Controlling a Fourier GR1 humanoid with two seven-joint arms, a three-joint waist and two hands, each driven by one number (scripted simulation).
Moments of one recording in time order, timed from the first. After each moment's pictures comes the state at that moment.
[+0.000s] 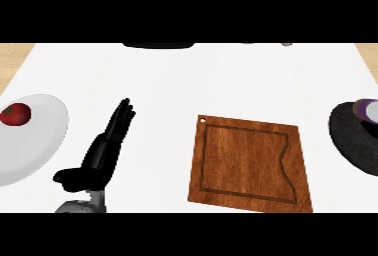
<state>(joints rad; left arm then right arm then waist) -0.04 0.06 -0.17 -1.59 0.02 0.03 -0.09 -0.45 -0.53 -0.52 -0.70 0.69 -0.40 -0.15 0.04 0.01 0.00</state>
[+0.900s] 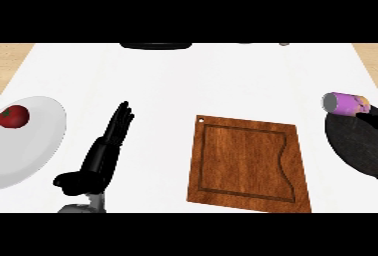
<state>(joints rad) -0.02 0.05 -0.16 -1.60 0.01 0.03 -0.10 -0.62 -0.61 -0.73 -0.35 0.41 -0.19 -0.51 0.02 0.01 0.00</state>
